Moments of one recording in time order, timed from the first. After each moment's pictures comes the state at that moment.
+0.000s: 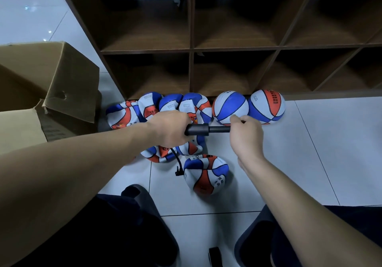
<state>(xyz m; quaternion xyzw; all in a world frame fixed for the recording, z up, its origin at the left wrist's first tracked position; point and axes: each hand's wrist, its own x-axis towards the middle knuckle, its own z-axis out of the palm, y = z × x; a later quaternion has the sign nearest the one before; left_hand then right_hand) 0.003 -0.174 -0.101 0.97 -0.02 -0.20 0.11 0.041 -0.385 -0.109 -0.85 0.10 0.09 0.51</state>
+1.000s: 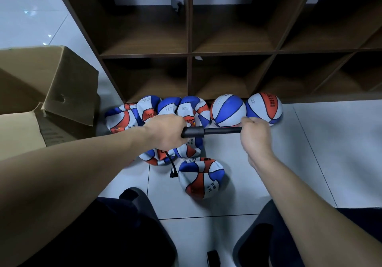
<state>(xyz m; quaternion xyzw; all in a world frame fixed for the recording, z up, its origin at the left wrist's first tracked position) 0.001 -0.172 -0.103 0.98 0.00 -0.19 0.09 0.060 -0.409 -0.108 -0.83 0.13 0.10 0.53</state>
